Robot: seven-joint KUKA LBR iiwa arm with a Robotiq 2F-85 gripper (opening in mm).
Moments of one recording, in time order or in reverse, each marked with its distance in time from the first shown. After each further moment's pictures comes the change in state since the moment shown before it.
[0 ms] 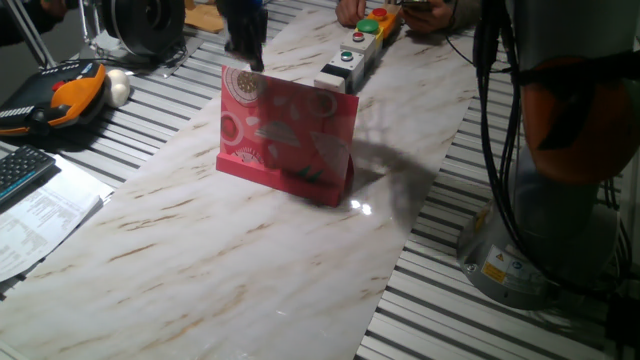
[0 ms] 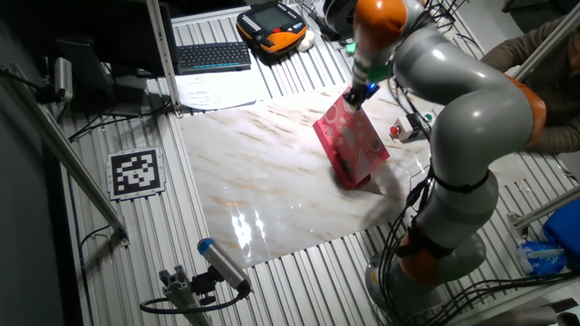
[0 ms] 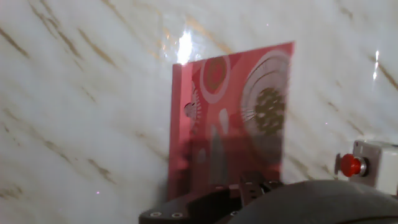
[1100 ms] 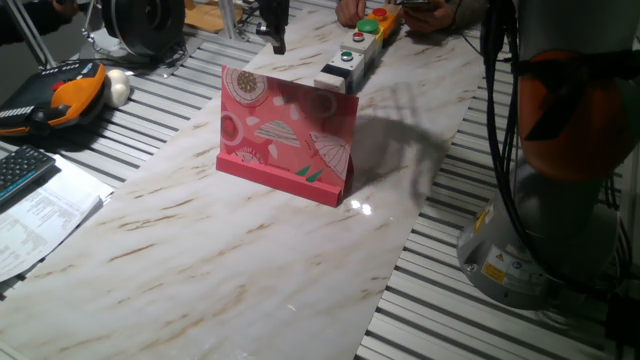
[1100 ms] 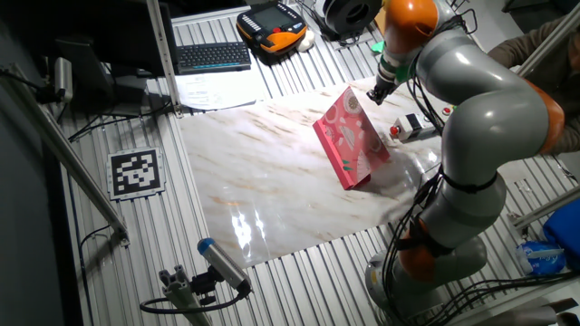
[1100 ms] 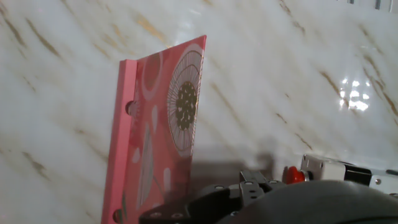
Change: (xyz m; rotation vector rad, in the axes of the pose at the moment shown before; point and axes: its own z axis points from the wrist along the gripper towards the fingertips) arm 0.014 -0.061 0.026 0.015 -0.072 -0.058
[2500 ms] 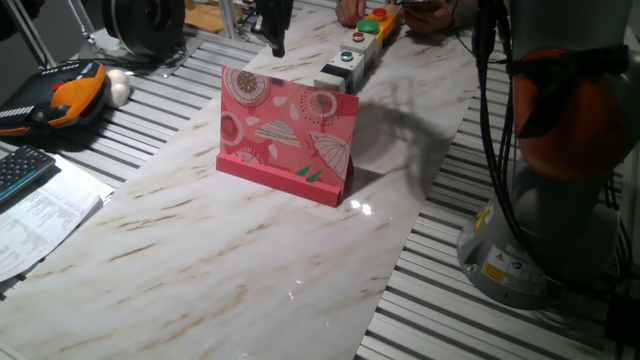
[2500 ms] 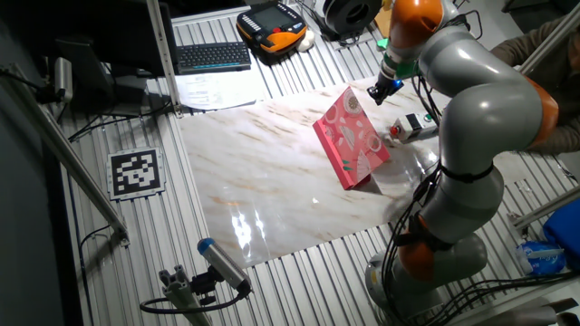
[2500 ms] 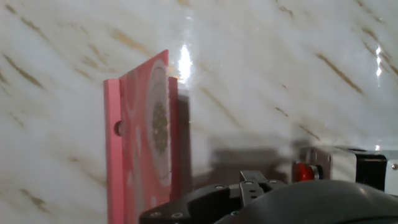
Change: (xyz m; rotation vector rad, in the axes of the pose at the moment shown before) arm -0.009 -0.018 0.030 -0.035 0.022 0.152
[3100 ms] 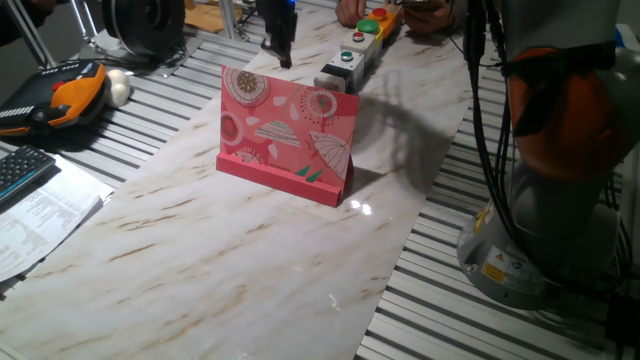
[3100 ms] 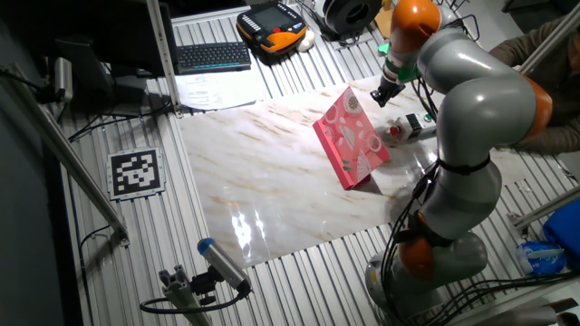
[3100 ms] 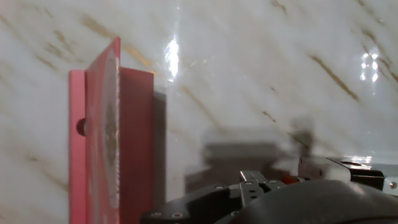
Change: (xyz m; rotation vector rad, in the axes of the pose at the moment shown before) arm 0.002 -0.022 0.053 0.049 0.016 -0.057
